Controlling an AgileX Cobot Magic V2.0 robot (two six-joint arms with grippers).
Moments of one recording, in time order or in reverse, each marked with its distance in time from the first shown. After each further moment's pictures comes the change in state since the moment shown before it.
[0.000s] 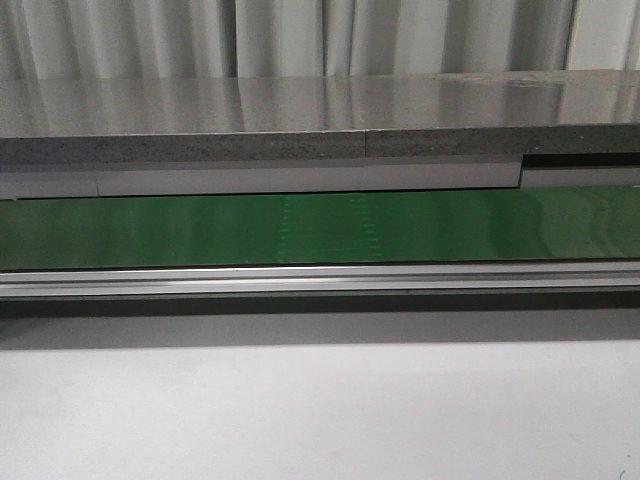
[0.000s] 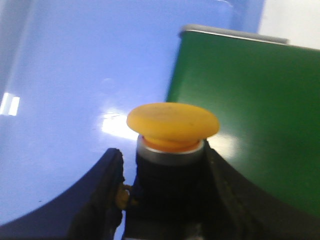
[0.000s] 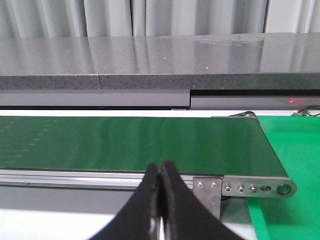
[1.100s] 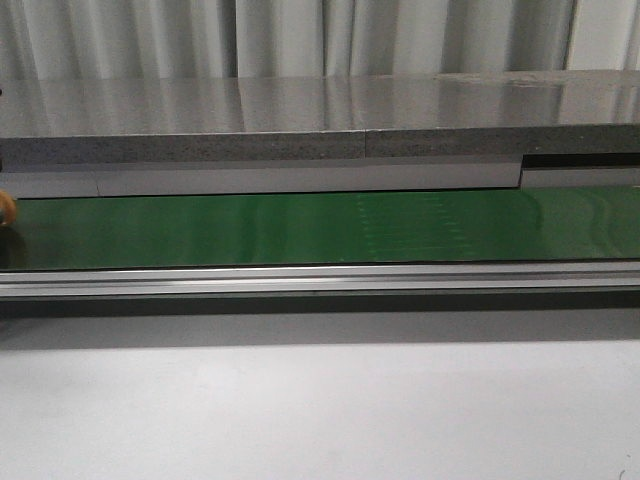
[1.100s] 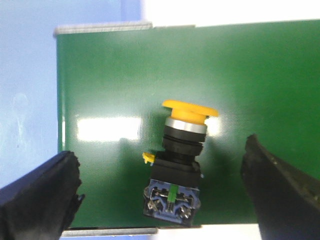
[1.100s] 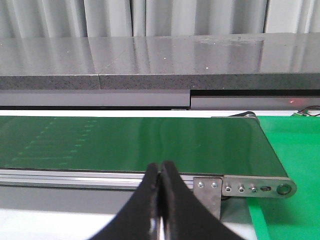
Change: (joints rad) left arm -0.163 -0.010 -0.052 -0.069 0.090 0.102; right arm 0.000 0.000 0.000 0.000 0.000 0.000
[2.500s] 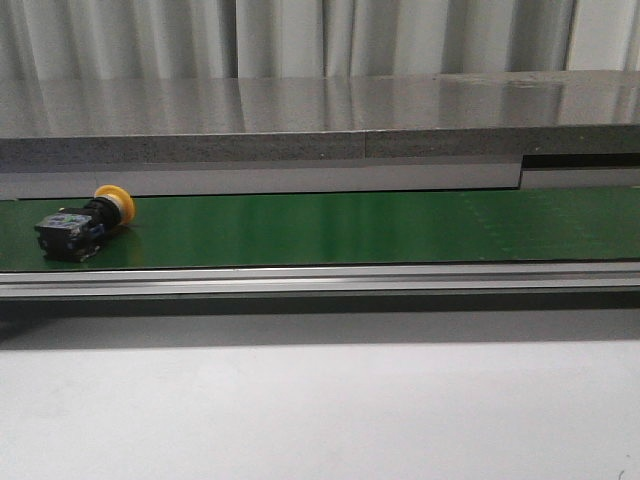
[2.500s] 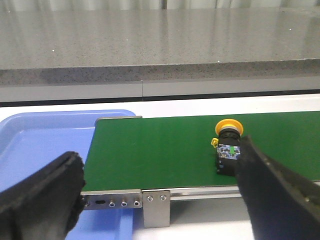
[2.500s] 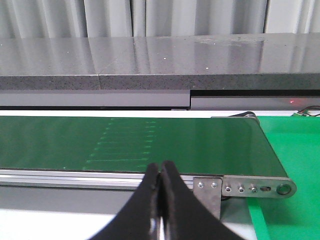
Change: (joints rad) left arm -0.038 -1.227 1.001 -0.049 -0.684 0.001; right arm 0.000 0.000 0.000 0.000 0.000 0.000
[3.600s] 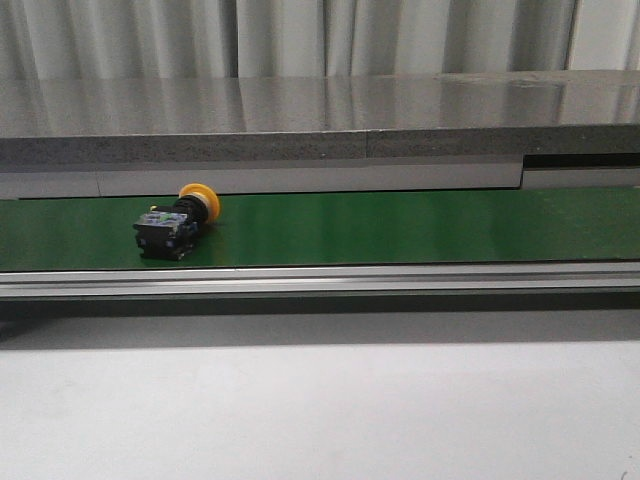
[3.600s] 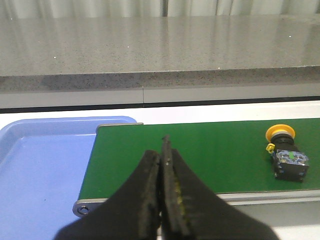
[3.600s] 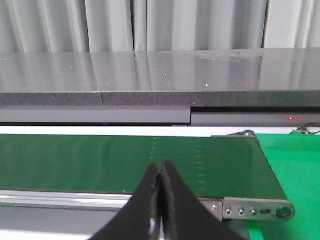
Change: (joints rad) left arm 0.000 0.000 0.000 0.000 -0.022 0.000; right arm 0.000 0.000 -0.047 0.000 -0.004 0.000
